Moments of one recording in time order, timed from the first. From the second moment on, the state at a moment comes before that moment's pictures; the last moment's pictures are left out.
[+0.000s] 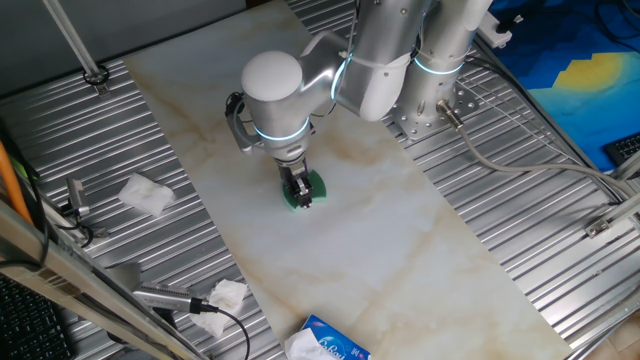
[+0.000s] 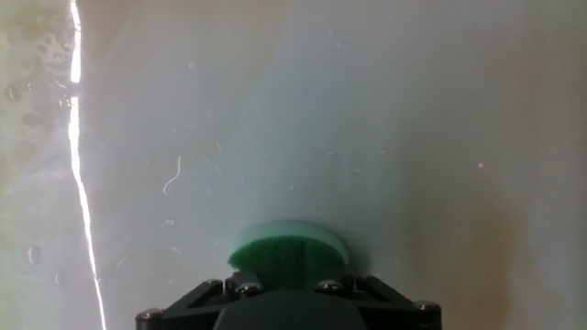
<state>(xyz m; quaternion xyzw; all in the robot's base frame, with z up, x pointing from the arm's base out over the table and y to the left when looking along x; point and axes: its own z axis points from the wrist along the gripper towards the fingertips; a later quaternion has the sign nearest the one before) 0.437 0.112 0.011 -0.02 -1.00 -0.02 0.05</state>
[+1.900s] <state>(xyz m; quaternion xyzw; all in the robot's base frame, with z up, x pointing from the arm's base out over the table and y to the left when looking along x) 0.438 0.111 0.010 0.00 -1.00 -0.01 0.09</state>
